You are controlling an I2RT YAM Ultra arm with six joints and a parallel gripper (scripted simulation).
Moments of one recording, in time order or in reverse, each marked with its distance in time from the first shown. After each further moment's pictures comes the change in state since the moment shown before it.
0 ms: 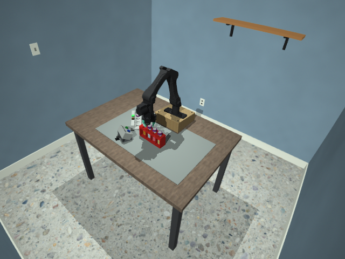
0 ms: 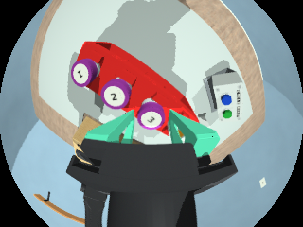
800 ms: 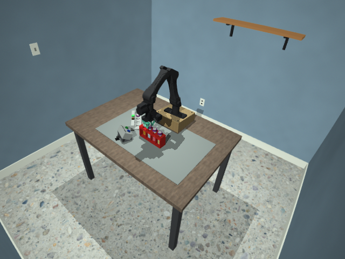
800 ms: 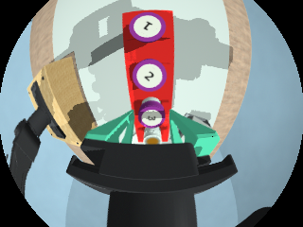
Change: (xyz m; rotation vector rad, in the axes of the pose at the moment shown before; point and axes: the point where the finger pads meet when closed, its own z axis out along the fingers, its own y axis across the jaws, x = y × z) arm 0.001 0.000 -0.002 0.007 -0.003 -0.868
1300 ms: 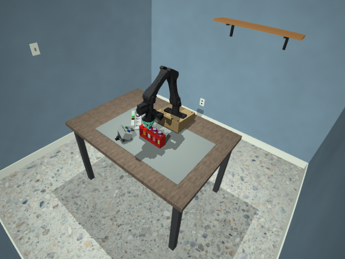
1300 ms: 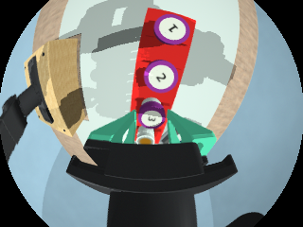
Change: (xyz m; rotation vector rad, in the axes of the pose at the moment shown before) arm 0.000 0.000 0.001 0.002 0.000 -0.223
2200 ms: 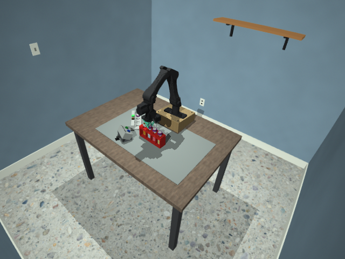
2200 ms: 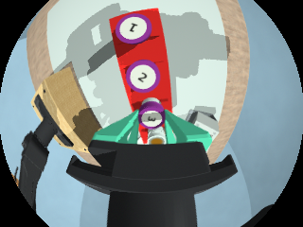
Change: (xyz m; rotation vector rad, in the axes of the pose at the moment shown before) arm 0.000 0.000 0.000 0.000 0.000 0.350
